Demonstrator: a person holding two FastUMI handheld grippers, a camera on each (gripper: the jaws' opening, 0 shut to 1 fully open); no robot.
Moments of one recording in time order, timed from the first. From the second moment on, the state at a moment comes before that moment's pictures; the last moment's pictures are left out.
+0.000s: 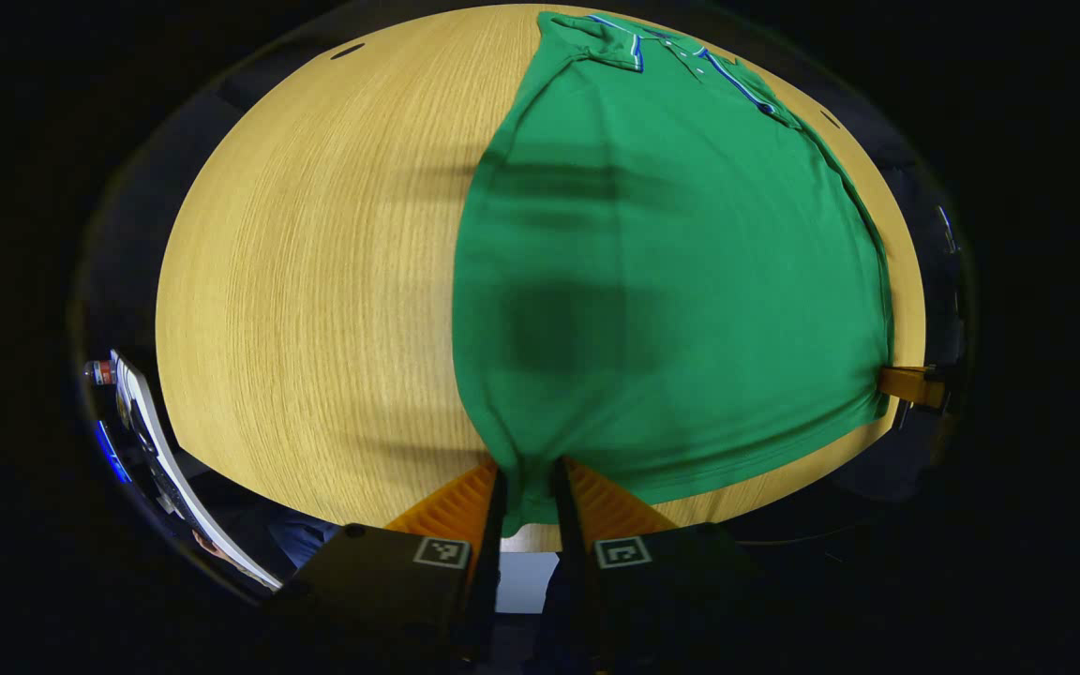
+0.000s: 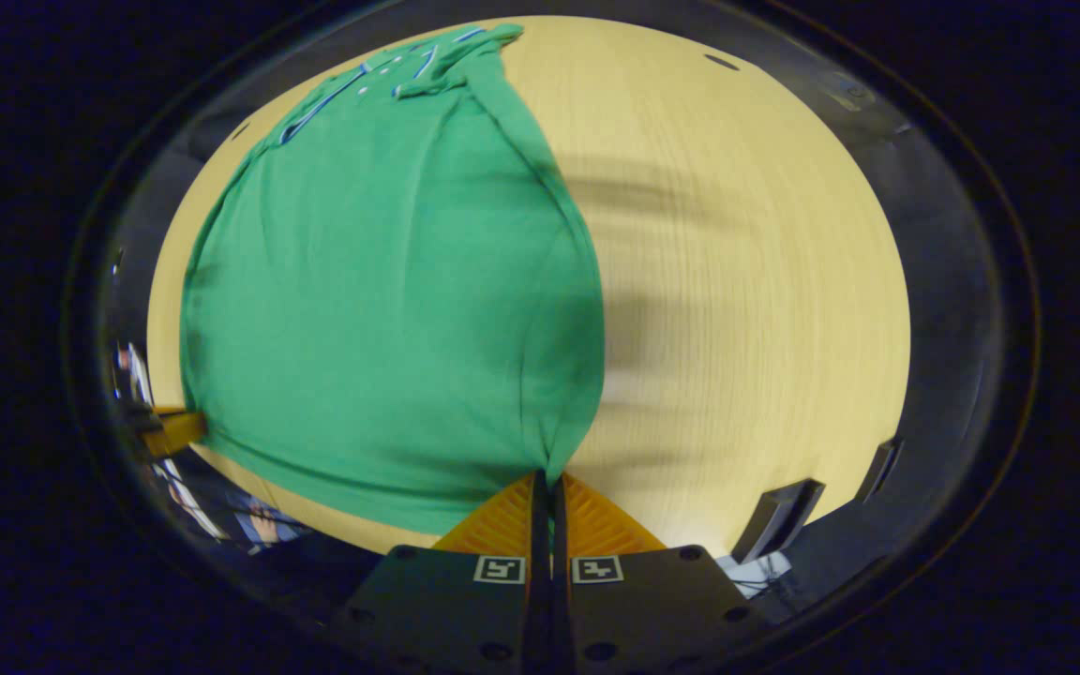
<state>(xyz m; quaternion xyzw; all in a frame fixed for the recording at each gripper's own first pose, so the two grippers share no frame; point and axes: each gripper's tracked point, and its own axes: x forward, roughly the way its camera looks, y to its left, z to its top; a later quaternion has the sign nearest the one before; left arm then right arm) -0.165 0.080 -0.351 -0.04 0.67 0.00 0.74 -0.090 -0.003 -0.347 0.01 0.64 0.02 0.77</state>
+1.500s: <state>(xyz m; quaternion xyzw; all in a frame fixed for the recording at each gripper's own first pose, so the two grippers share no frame) -0.054 0.078 -0.195 -0.02 0.49 0.01 0.87 -0.024 0.020 -0.195 -0.02 0.49 0.12 0.86</state>
